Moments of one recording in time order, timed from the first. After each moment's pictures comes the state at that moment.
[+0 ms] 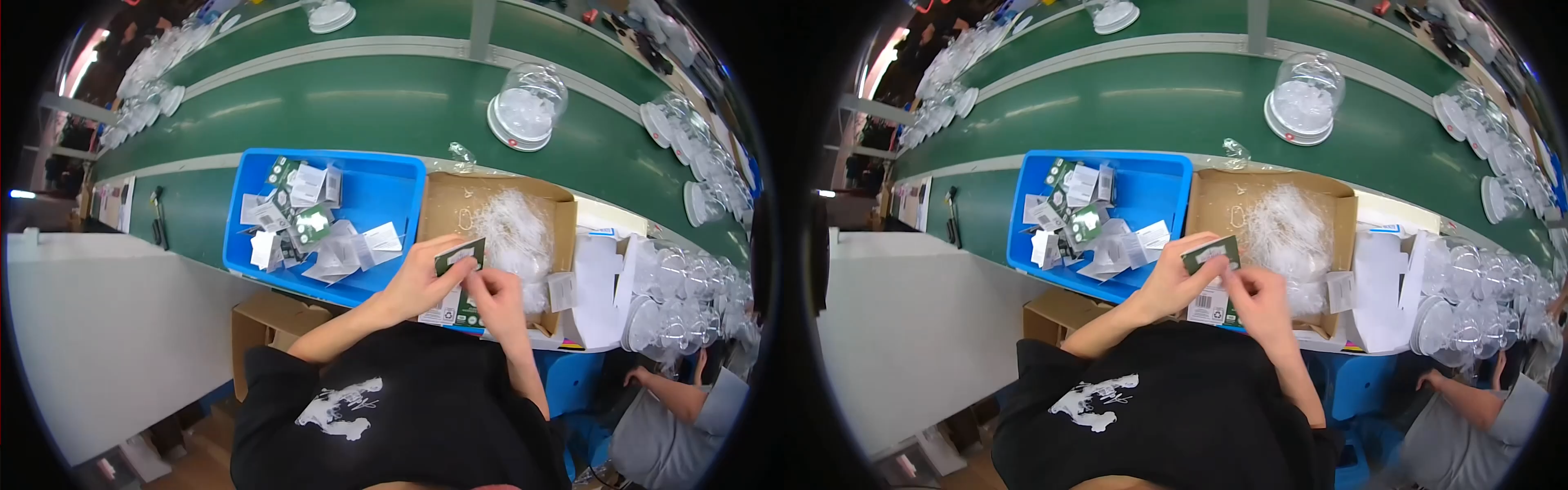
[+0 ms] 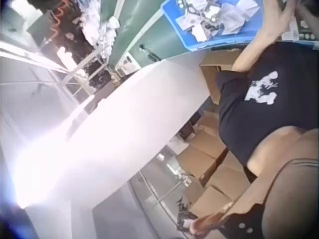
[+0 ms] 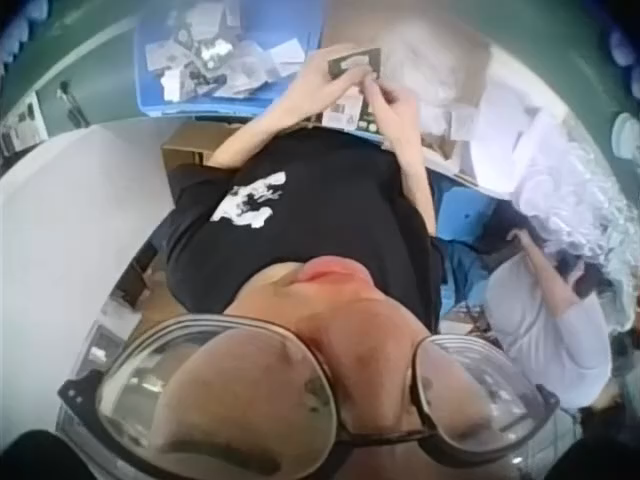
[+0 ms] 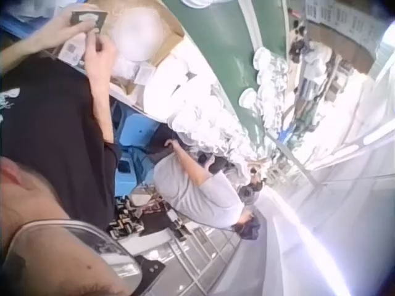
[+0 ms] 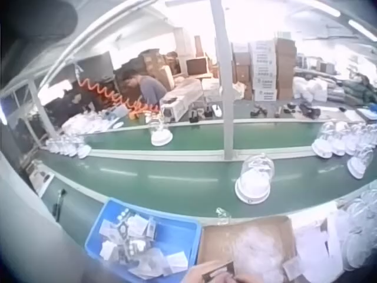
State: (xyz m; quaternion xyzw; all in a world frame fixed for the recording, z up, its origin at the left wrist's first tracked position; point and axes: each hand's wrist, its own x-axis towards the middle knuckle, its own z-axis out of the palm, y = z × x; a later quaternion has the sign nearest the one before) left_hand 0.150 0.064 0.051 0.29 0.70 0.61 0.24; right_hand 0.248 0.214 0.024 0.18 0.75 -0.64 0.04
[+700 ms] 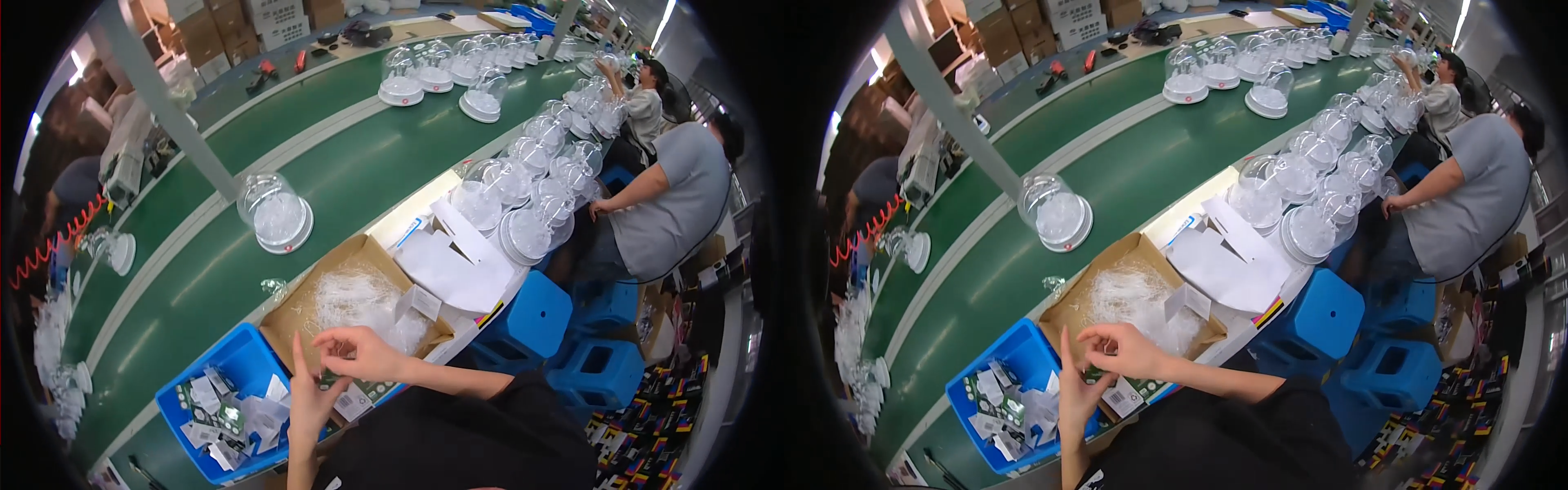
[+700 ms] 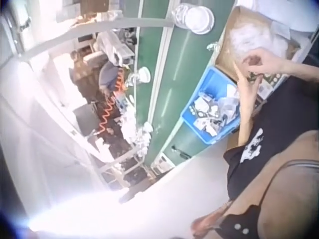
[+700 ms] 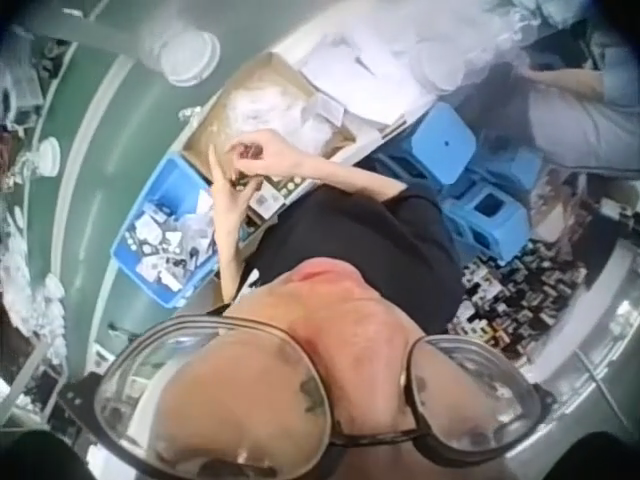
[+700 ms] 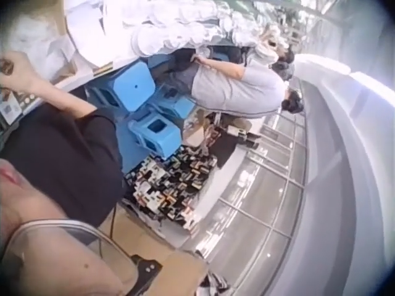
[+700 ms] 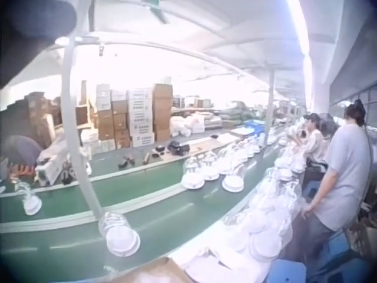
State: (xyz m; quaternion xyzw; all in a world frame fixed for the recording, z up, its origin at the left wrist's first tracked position) left_hand 0.151 0.080 0.042 0.34 0.76 0.46 0.32; right_hand 0.239 0.226 0.025 0.12 0.60 -0.78 -0.10
